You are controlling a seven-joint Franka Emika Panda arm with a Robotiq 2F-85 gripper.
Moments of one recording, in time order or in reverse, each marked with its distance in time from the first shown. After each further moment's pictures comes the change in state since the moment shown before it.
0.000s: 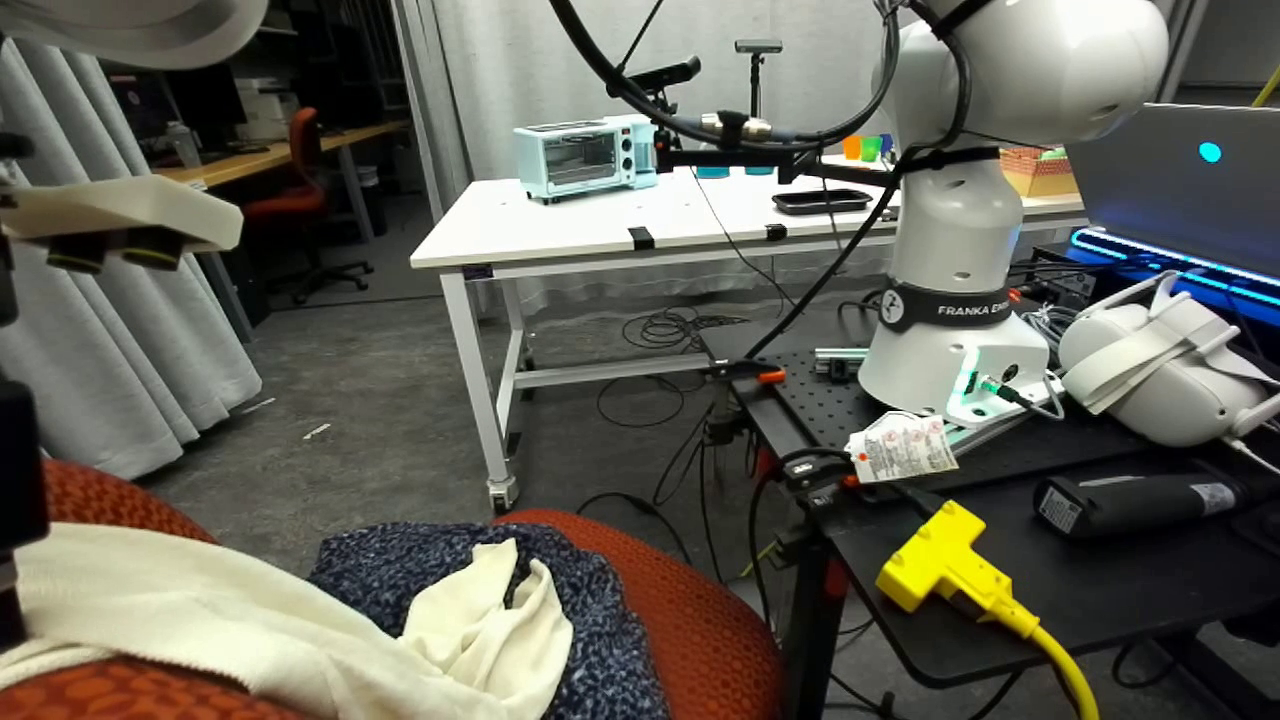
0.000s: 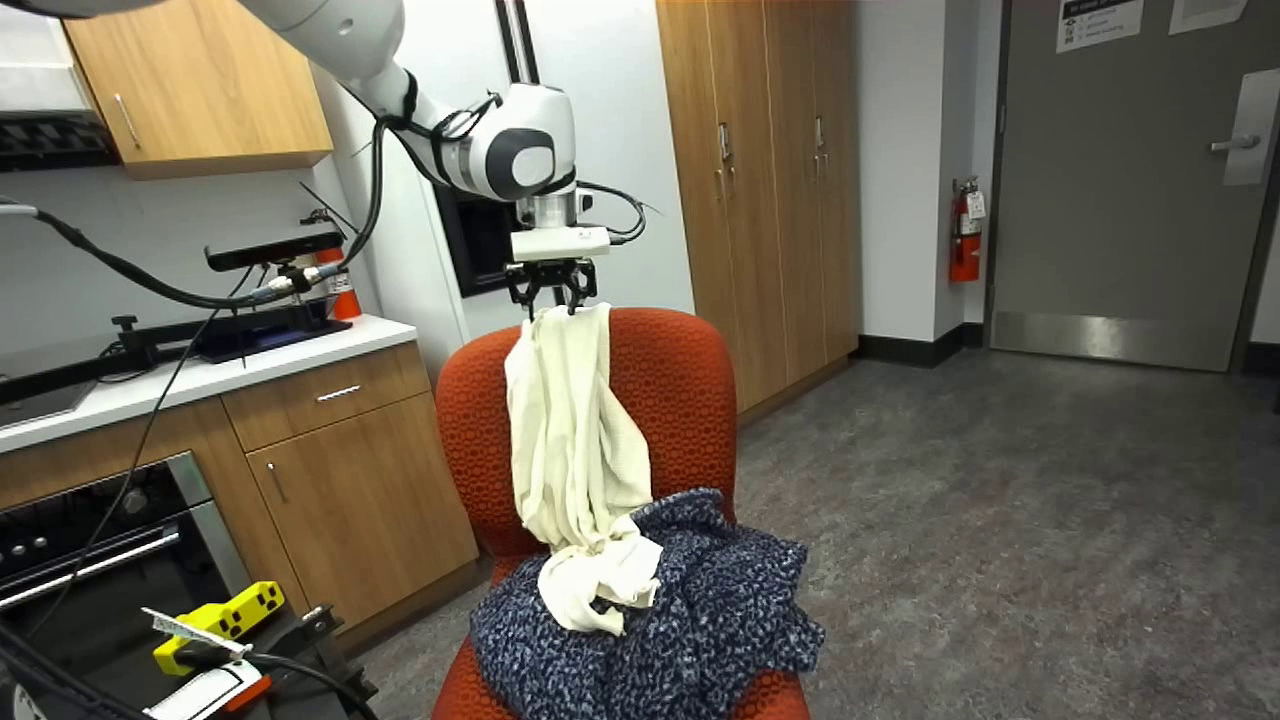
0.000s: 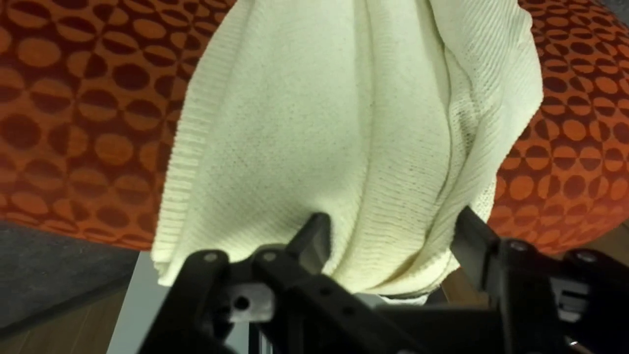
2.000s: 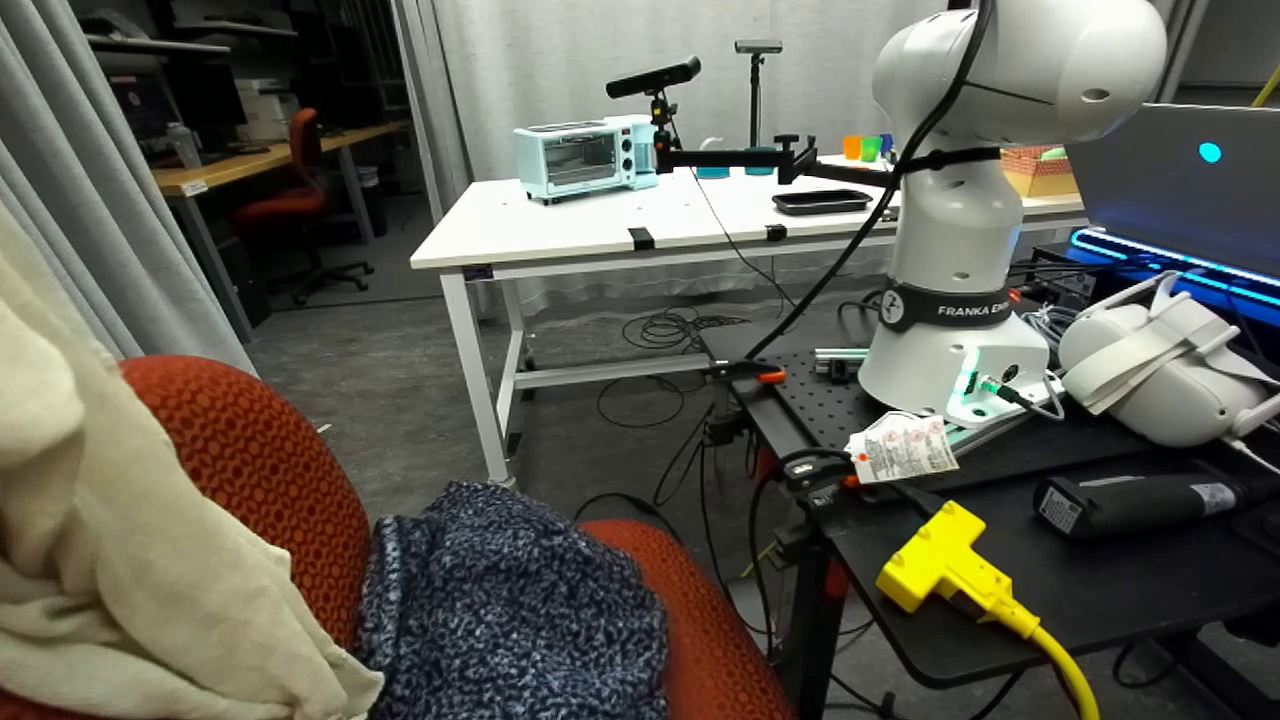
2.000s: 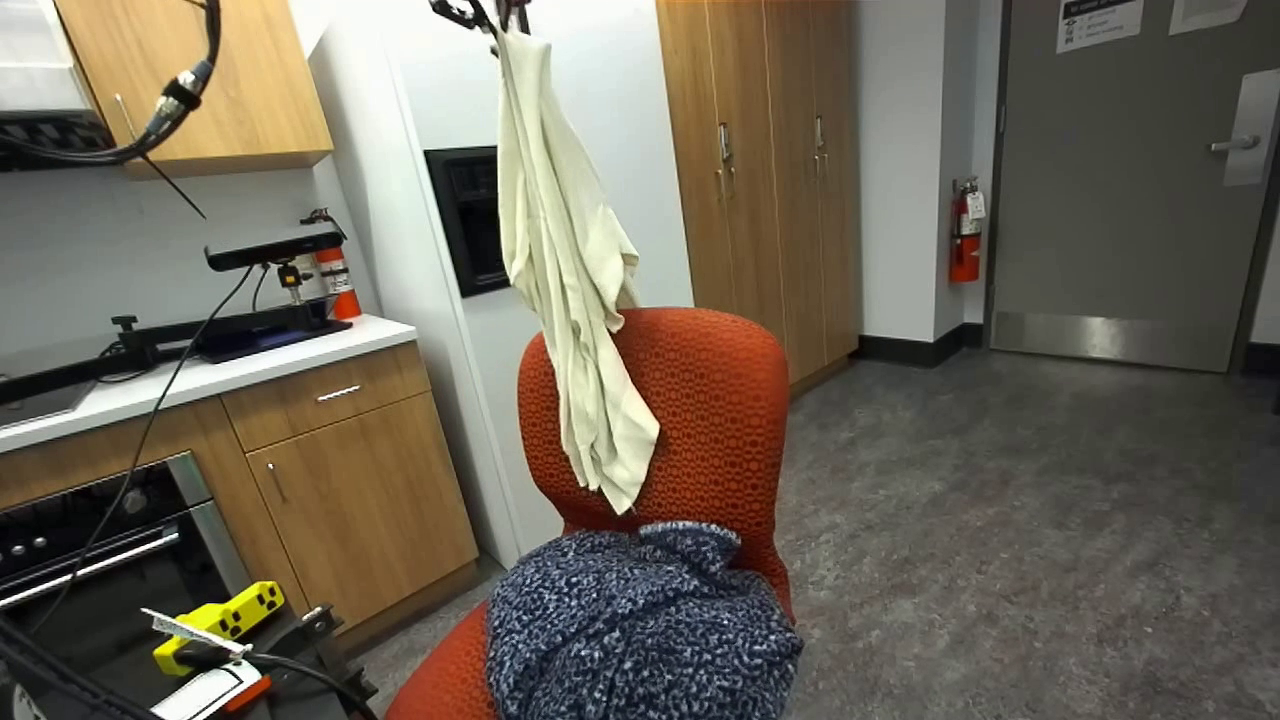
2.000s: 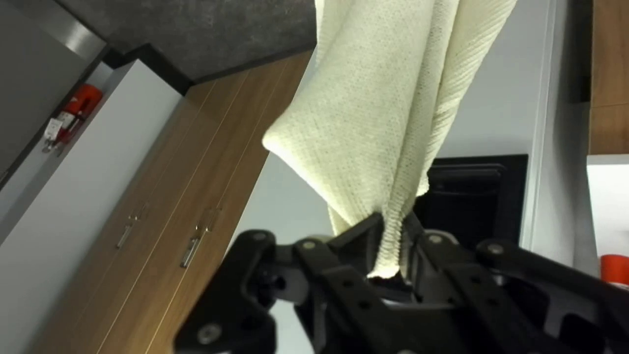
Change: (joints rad) arm -0.015 -0.561 -0.005 -0.023 0.048 0.148 0.062
